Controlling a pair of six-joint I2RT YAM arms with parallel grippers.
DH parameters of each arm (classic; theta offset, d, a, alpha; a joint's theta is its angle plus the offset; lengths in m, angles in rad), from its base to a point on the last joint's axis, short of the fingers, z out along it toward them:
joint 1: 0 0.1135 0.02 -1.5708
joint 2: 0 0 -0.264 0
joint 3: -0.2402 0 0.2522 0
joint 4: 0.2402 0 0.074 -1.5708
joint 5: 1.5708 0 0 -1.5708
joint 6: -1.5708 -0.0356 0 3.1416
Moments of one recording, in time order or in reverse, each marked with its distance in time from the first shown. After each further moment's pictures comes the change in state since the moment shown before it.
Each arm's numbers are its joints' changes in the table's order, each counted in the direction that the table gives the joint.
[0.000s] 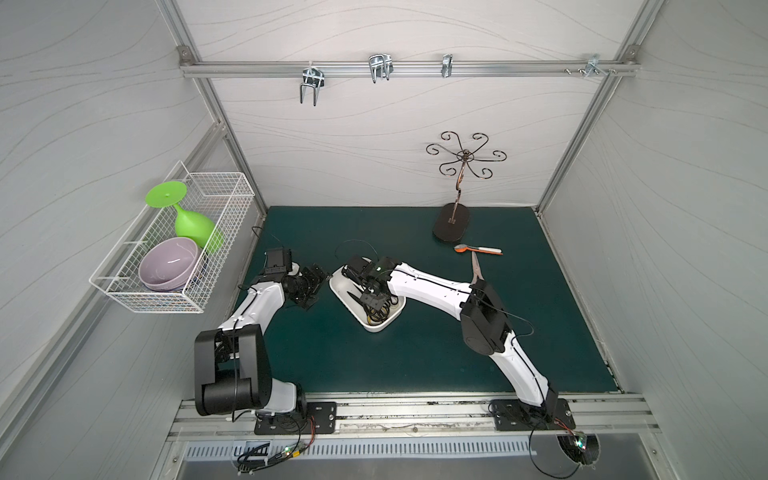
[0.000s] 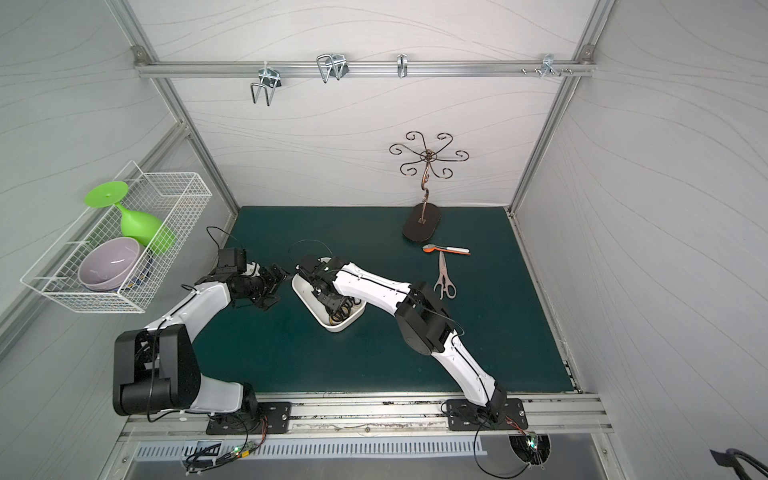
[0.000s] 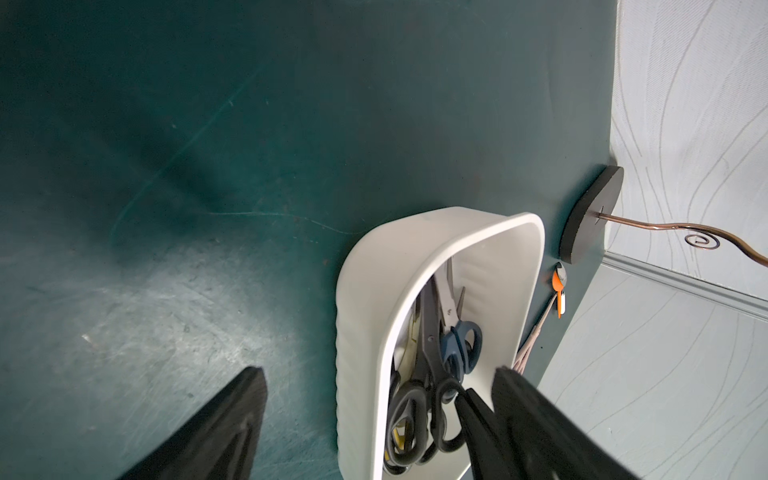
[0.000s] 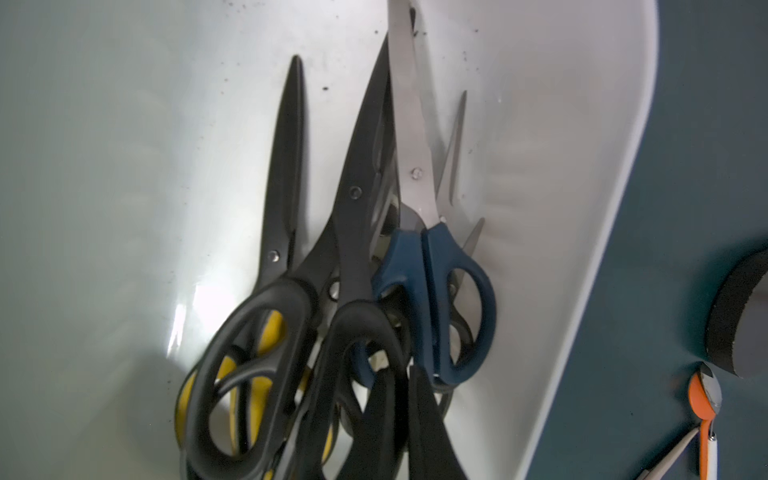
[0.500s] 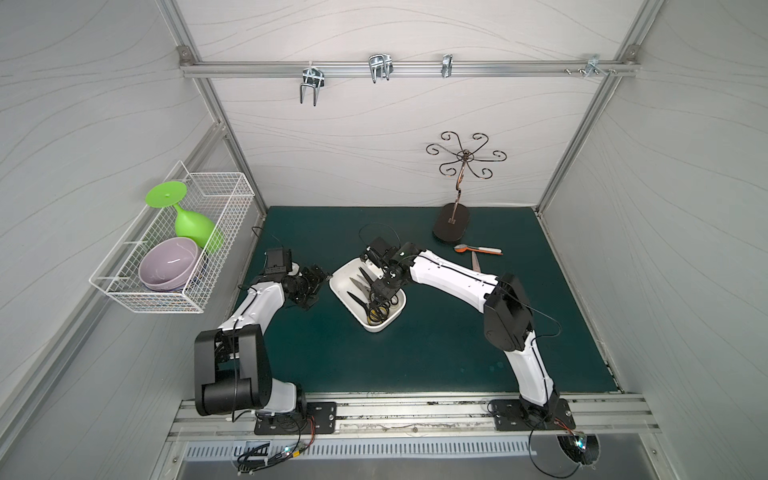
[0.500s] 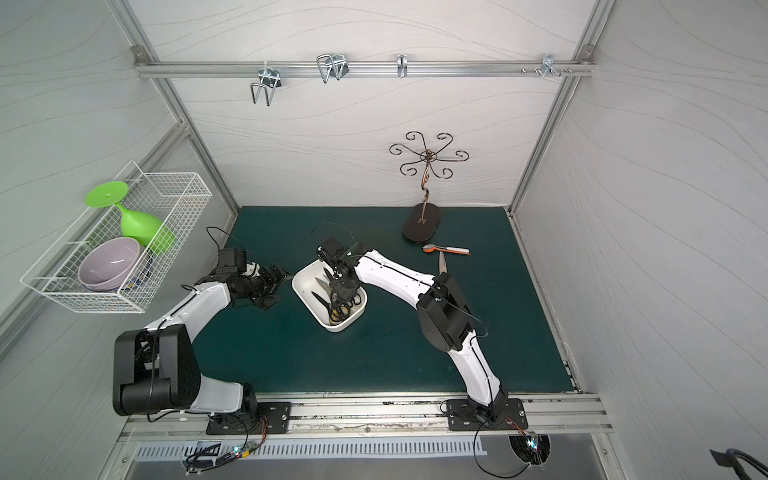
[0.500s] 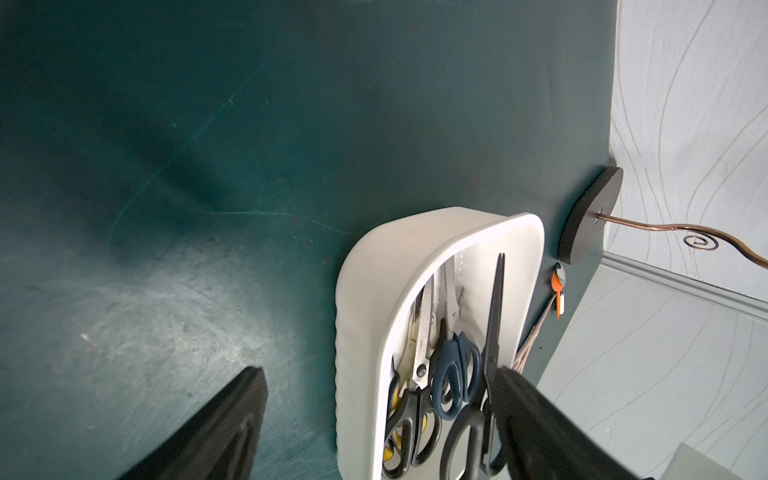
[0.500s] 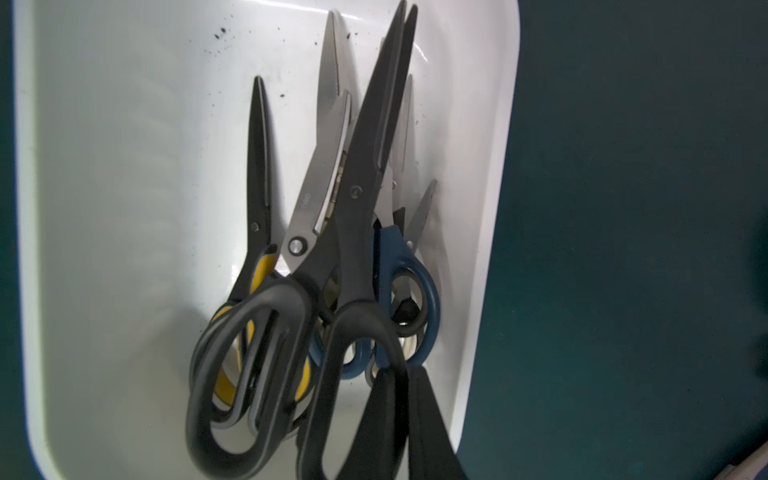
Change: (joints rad) left arm 0.000 0.000 0.000 0.000 0.001 0.004; right arm -0.095 -0.151 0.143 -0.064 -0.209 -0.094
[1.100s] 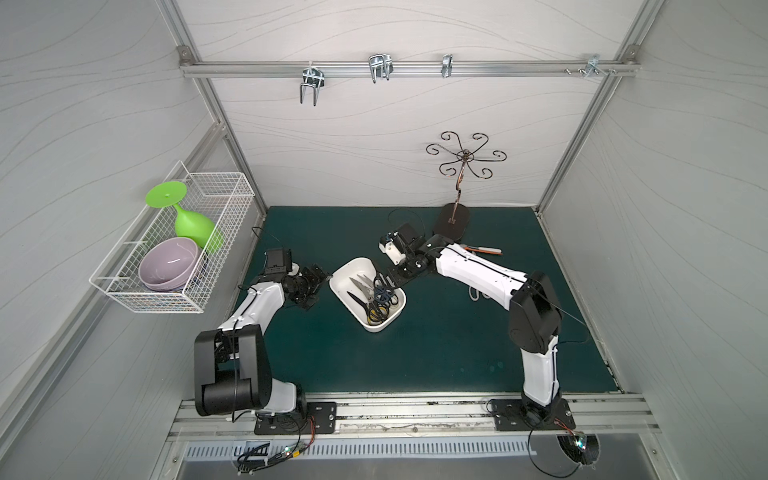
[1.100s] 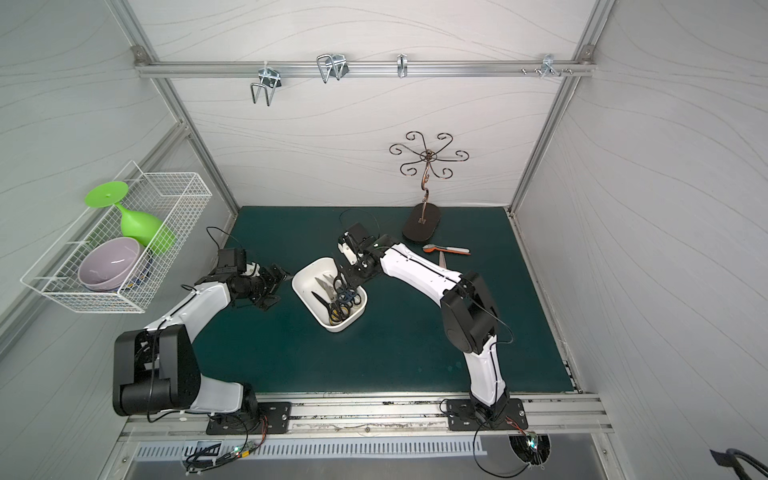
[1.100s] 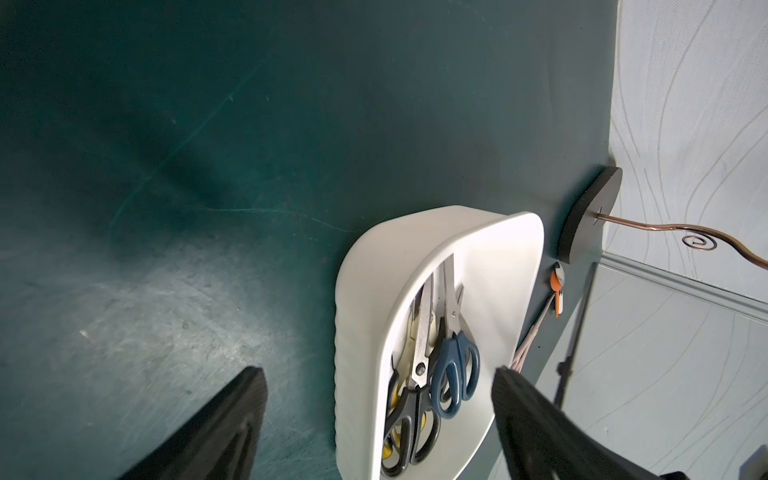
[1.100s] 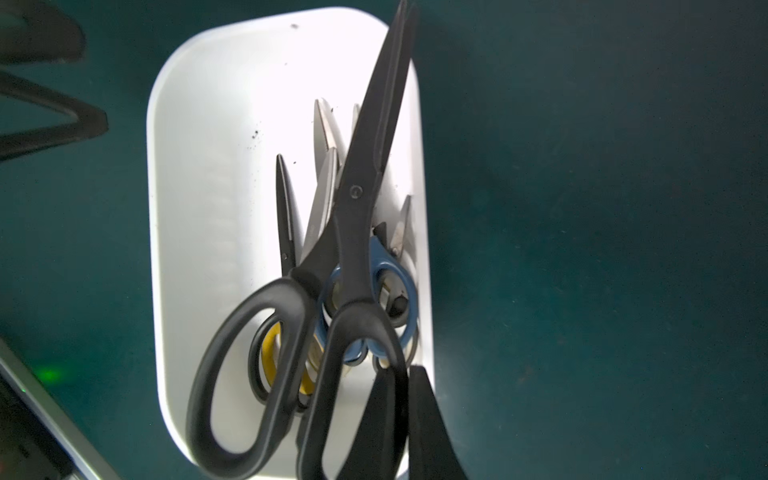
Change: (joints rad) left arm 0.000 -0.004 -0.001 0.009 0.002 0.006; right arm -0.146 -0.186 0.212 -0.190 -0.214 -0.145
